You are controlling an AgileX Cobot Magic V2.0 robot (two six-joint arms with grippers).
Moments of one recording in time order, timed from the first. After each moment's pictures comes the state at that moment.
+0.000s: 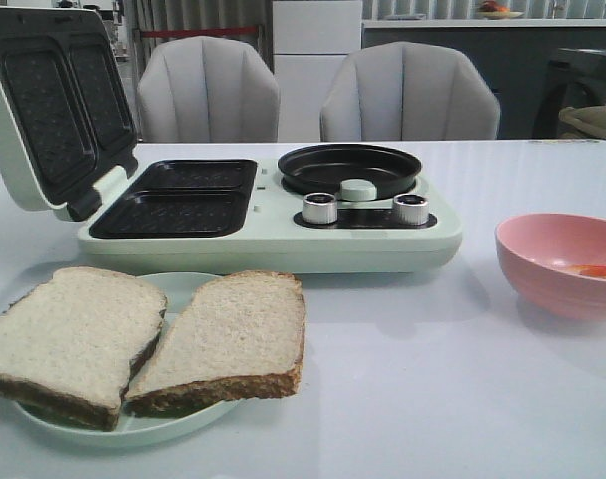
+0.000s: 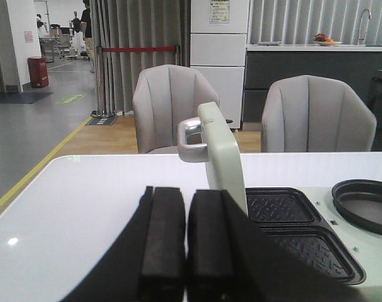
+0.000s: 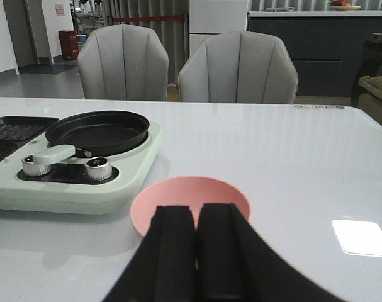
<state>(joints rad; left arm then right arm) -0.07 0.21 -0.35 0.04 0.17 -0.07 0.10 -0.01 0.03 -0.01 0.05 0.07</state>
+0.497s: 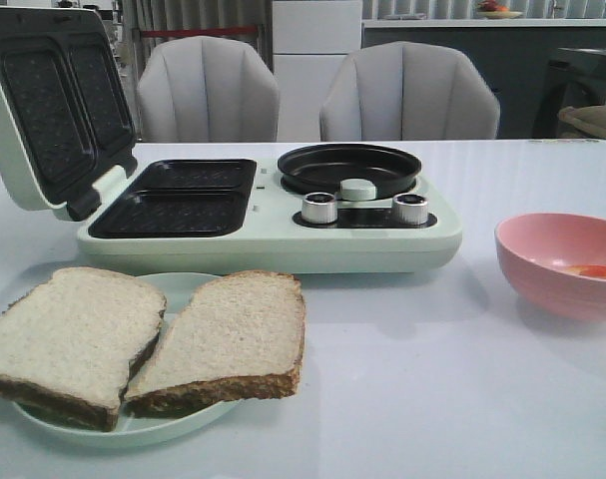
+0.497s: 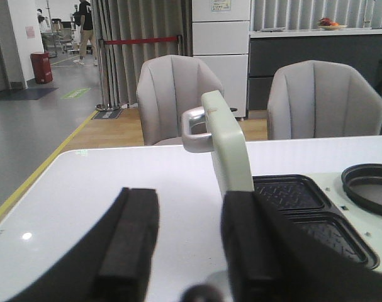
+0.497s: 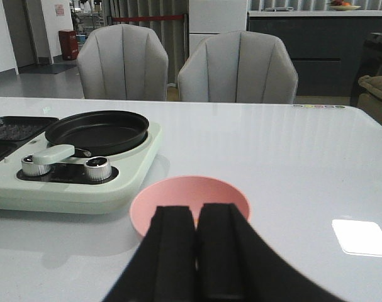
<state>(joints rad) -0.07 0.24 -0.35 0.10 0.17 -0.07 0.10 -0.01 0.03 -0.01 0.05 0.07</state>
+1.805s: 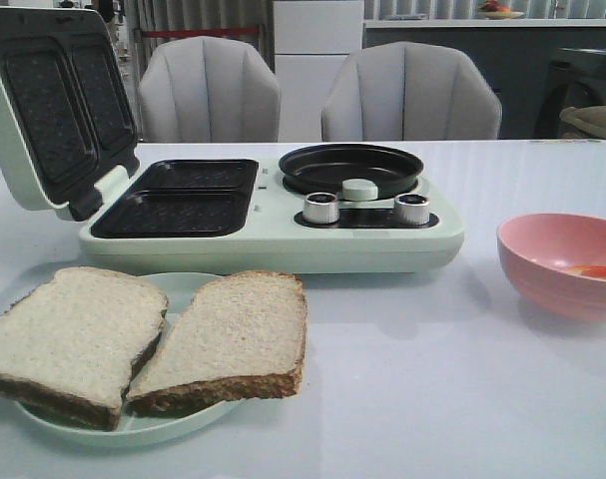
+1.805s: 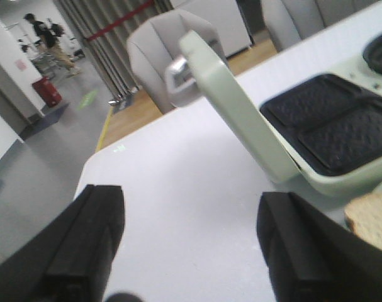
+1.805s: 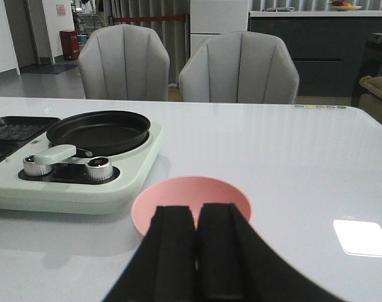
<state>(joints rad) -0.20 0.43 -0.35 0.56 0.18 -0.07 0.10 -0.01 0.03 -0.01 0.05 0.07</state>
